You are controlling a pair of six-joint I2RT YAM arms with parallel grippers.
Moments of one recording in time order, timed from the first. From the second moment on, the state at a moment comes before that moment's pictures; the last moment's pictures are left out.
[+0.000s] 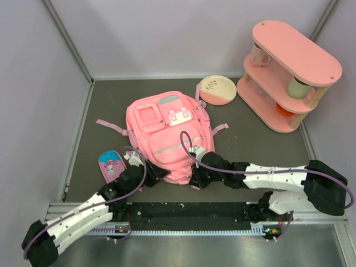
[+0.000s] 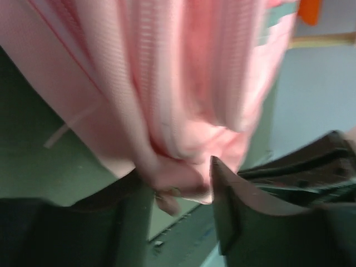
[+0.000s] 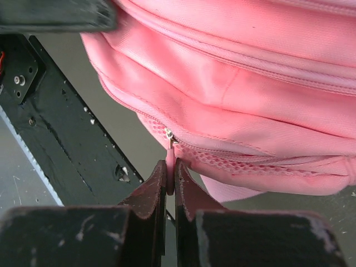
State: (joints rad) left arm -0.75 0.38 0.05 -0.08 0.00 -1.27; right arm 1.12 1.26 0.56 -0.02 -0.07 0.52
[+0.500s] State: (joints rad) left arm -0.58 0.44 0.21 -0.32 -0.03 -1.07; right arm 1.12 1.25 0.56 0.04 -0.06 0.49
